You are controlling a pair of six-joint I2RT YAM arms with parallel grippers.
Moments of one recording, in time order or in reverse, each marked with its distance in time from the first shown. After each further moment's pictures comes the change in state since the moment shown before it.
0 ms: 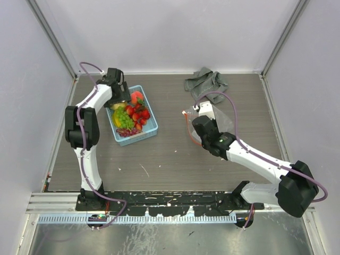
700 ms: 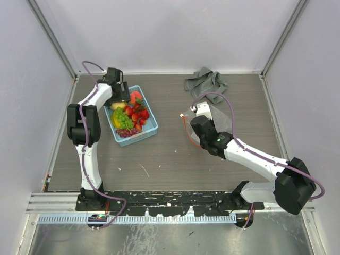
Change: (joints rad) left arm 0.028 0.078 0.057 0.031 0.031 0.090; right arm 0.000 0.043 0.000 0.016 -0.051 -0.006
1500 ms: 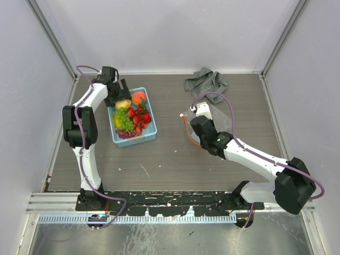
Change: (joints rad) left arm 0.025 -0.054 -0.022 -0.012 0.191 -0.112; right arm 0.000 0.002 0.000 0.002 -0.013 0.000
